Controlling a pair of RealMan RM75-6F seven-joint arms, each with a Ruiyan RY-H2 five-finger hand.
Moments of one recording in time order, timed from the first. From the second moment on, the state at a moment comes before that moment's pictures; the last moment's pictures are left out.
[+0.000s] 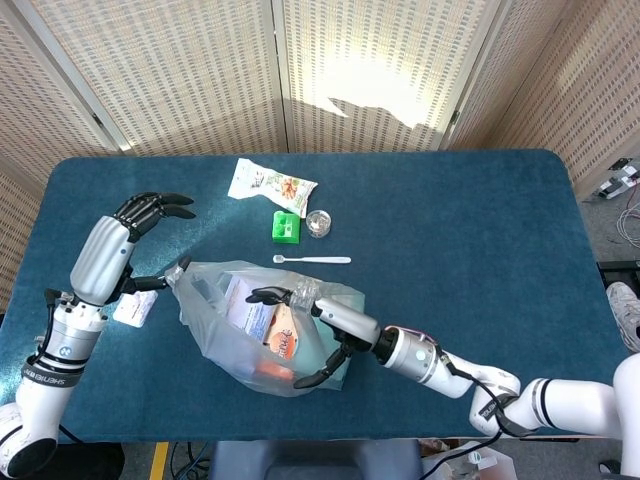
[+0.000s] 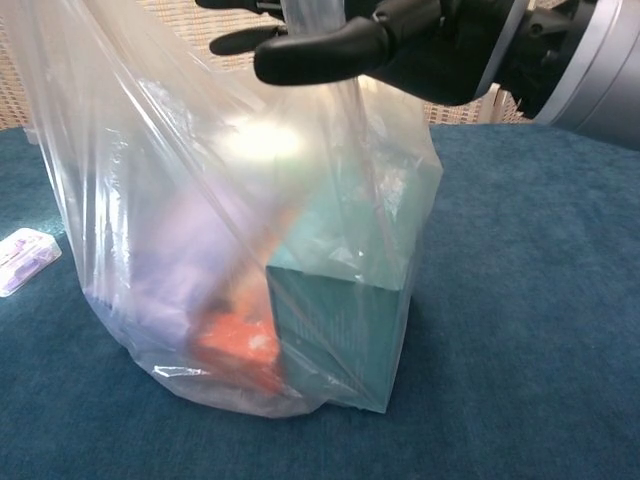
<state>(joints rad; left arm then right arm) -0.58 -1.00 -0.34 -1.93 1.44 1.32 -0.27 0.93 -1.37 0.06 -1.65 -1.78 1.21 1.20</state>
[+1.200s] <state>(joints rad) -0.57 -0.99 -0.35 -1.93 1.42 1.33 -0.27 0.97 -1.42 0.04 -1.55 -1.79 1.34 1.85</state>
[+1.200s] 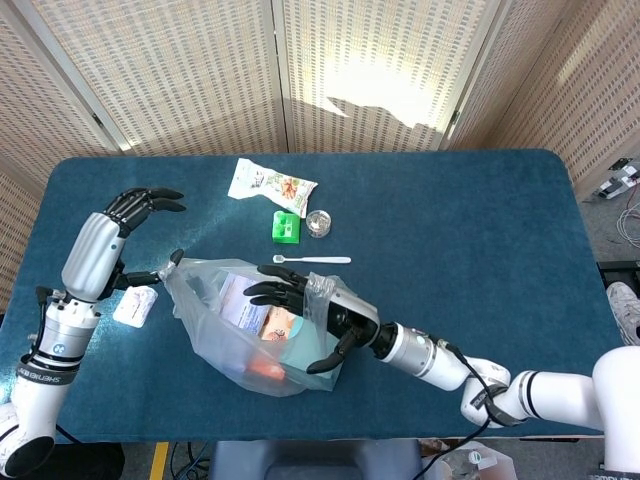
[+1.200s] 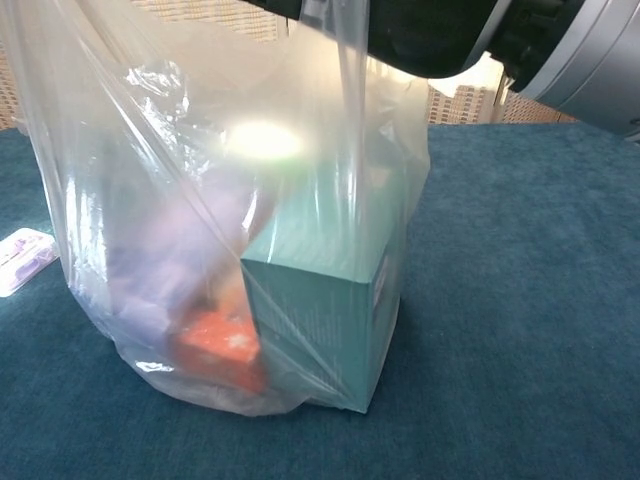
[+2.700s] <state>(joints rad) -0.66 -0.91 -0.45 -2.02 1.32 1.25 -0.18 1.04 -1.43 0.11 -1.58 -1.70 1.20 1.55</state>
